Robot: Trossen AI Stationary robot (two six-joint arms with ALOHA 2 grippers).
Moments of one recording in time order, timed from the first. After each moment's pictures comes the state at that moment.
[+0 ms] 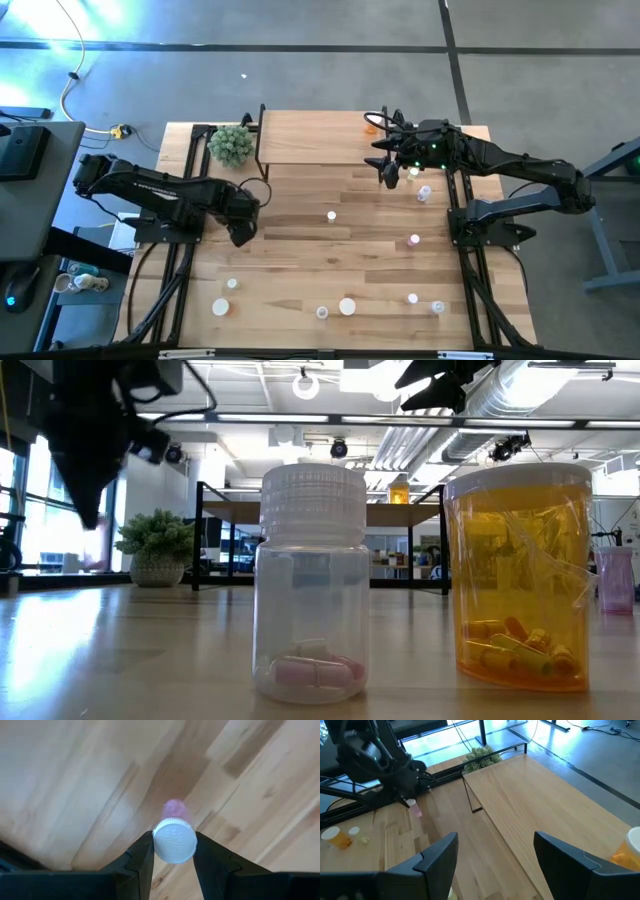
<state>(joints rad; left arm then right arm) 0.03 1.20 0.80 -1.08 -0.09 -0.69 -0.27 1.07 1.06 -0.41 0.05 0.18</state>
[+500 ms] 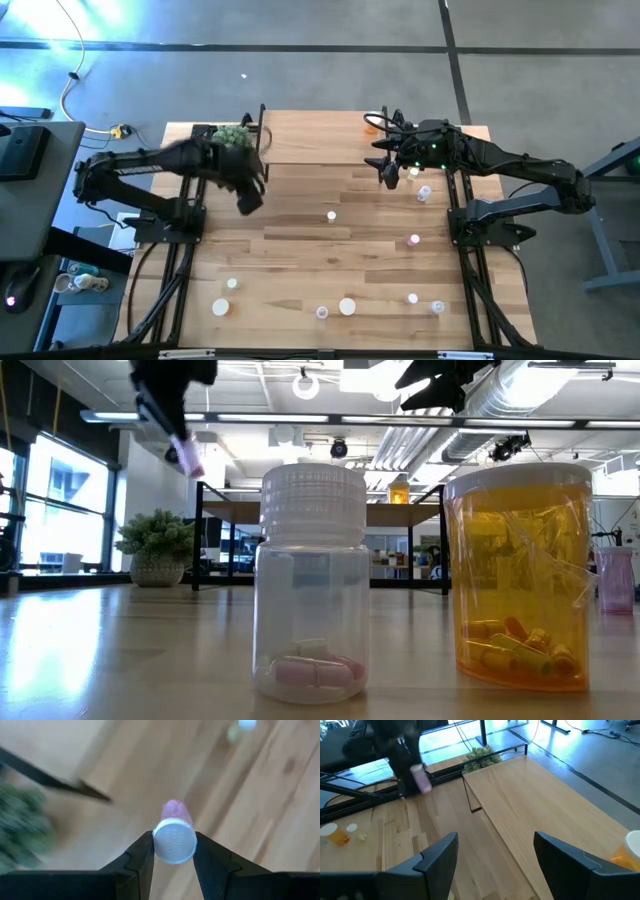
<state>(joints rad) 0.29 1.20 1.23 -1.19 -0.13 -0.32 -0.27 1.07 1.06 -0.41 0.05 0.15</state>
